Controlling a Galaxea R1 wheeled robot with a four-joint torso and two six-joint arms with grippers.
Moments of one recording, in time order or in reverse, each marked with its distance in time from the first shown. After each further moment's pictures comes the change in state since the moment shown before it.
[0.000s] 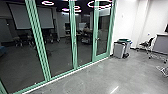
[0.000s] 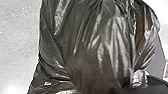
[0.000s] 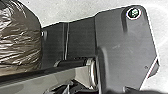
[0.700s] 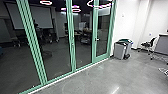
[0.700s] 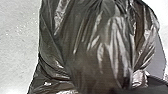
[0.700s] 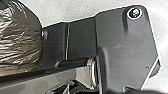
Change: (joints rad) left arm 0.000 0.000 0.000 0.000 -0.001 0.000; right arm 0.000 0.002 0.000 0.000 0.000 0.000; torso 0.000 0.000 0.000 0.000
